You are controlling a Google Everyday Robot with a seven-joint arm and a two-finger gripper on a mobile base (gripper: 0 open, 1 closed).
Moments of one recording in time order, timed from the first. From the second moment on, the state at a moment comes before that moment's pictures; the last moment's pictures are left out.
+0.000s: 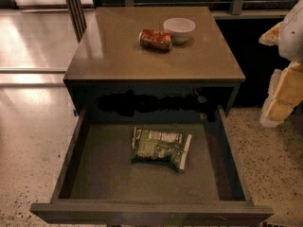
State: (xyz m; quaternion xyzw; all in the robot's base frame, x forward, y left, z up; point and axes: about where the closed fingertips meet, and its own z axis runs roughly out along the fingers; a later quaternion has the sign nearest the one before) arm 0.438 -0.217 0.976 -0.60 0.78 -0.03 0.16
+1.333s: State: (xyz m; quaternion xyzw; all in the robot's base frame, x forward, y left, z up) arm 0.434 -0.174 0.895 -0.61 0.77 0.04 0.16
